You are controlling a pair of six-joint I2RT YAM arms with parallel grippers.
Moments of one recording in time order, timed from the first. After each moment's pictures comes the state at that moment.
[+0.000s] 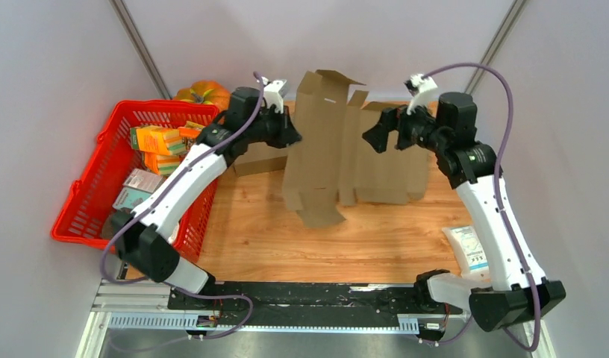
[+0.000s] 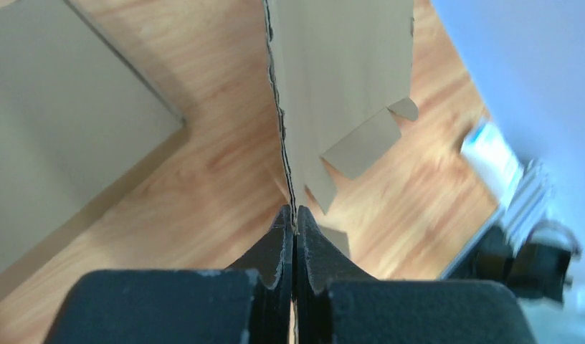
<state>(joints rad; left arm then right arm) -0.52 1.54 1.49 -0.42 0.30 -0.37 0.19 1.16 1.37 -0.60 -0.41 0.14</state>
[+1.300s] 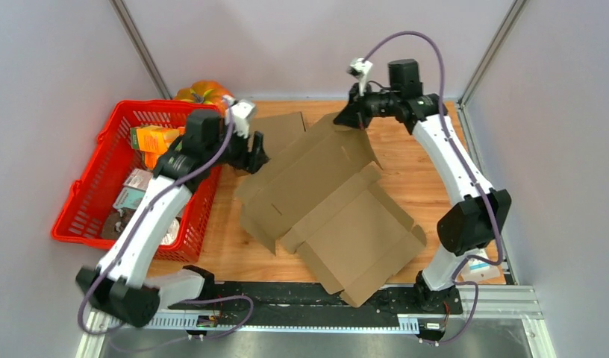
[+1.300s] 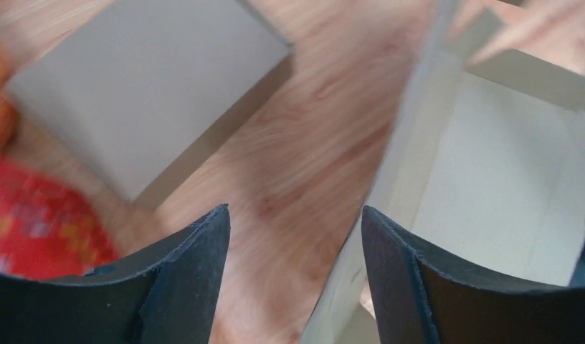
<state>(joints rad) -0.39 1.30 1.42 -0.75 0.33 0.09 0.34 1.74 1.85 -0.68 -0.82 -0.27</state>
